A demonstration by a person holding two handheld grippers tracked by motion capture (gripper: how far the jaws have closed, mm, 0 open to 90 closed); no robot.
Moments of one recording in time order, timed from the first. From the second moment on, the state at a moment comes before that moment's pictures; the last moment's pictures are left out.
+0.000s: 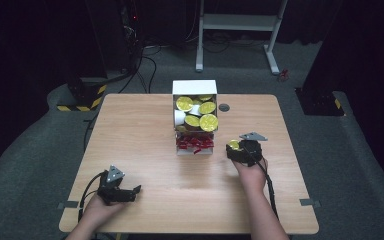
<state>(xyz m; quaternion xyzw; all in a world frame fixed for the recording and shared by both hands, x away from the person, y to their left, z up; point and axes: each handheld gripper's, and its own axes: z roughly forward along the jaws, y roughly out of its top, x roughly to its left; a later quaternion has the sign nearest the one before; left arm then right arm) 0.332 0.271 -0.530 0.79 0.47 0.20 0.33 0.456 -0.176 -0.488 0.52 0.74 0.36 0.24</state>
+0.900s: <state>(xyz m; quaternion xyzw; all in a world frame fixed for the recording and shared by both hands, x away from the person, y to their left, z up) 0.332 0.271 -0.530 0.79 0.47 0.20 0.33 0.428 -0.177 -0.472 0.50 0.74 0.39 0.24</state>
